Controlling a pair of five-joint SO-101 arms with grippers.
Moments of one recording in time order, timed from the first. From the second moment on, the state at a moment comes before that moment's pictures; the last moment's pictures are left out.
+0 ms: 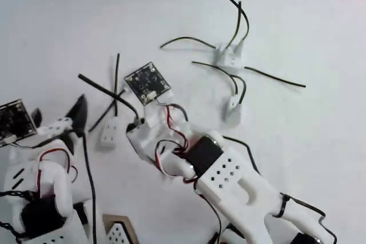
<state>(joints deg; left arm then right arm) -25.1 -89.8 63.2 61.5 3.5 -50.3 -37.3 39.7 50.1 -7.3</state>
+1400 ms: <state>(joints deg) -13.6 -20.6 46.7 62.4 -25.0 -28.9 -37.3 55.8 23.5 -3.7</state>
